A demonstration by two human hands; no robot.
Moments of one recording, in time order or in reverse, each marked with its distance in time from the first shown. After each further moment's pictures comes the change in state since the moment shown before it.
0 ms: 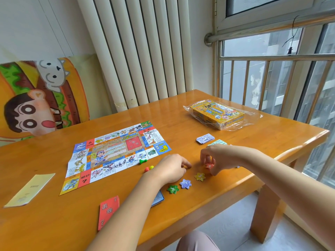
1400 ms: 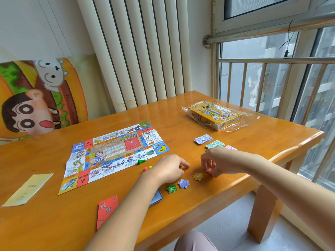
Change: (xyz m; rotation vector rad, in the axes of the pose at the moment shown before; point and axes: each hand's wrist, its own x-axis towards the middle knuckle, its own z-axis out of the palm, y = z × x) left_hand -0.001 -0.002 0.000 0.012 -0.010 0.023; right_hand -0.017 -0.006 0.007 -0.033 0.065 -0.021
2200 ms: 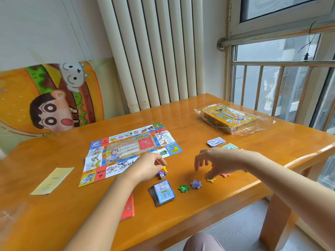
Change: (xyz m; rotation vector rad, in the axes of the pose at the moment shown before) left_hand -0.038 -0.078 -0.025 -0.146 0.216 -0.144; right_hand 0.017 -0.032 -0.013 0.001 -0.032 -0.197
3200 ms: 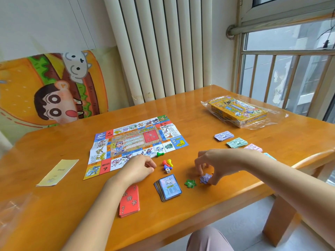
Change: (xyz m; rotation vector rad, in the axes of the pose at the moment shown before) left_hand -0.013 -0.043 -0.001 0.055 0.006 -0.144; right_hand 0.018 -0.012 0.009 -0.043 -0.150 -0.061
